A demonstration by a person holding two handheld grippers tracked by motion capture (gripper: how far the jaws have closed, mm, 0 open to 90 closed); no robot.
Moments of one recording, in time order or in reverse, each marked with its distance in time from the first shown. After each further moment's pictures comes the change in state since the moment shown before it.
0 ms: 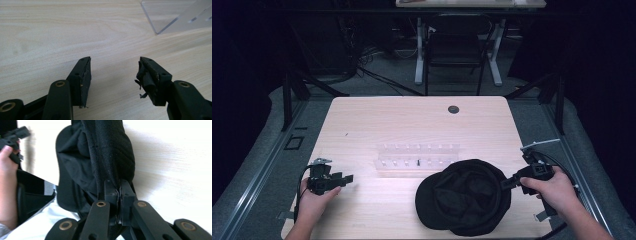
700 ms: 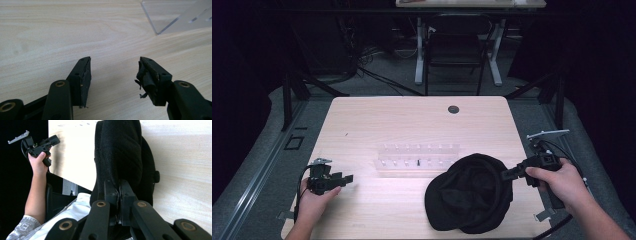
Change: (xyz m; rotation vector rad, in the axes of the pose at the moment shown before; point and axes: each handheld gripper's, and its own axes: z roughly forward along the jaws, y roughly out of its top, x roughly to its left) left arm 0.000 0.000 0.000 -0.004 0.002 -0.004; right arm 0.020 0.006 -0.034 0.007 0.110 -0.001
